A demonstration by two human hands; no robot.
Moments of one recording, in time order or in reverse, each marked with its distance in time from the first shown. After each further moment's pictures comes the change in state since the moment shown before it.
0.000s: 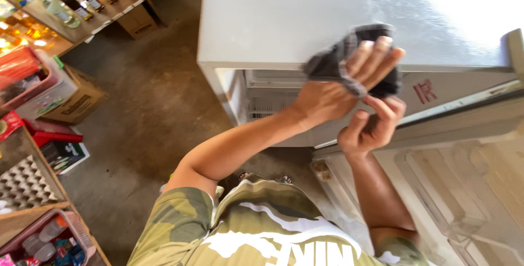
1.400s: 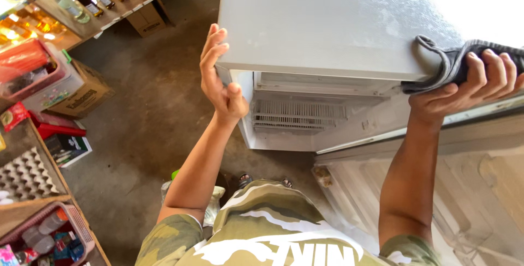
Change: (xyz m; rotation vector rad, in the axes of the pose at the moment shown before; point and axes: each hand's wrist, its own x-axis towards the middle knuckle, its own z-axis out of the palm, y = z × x) left_hand -0.103 -0.133 -0.070 -0.755 0.629 -0.588; right_hand 0.084 0.160 -0.018 -0.576 0.205 -0.443
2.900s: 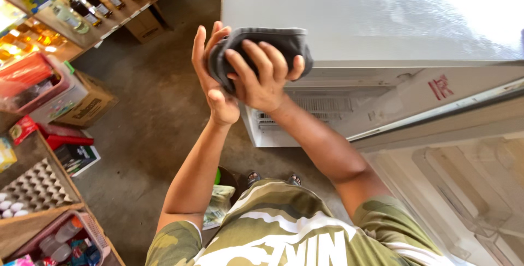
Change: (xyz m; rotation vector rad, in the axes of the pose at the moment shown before) left_hand 0.003 -0.002 -0.036 -0.401 -0.125 -0.233; right_hand 0.028 -0.357 0.027 0.341 -0.218 -0.022
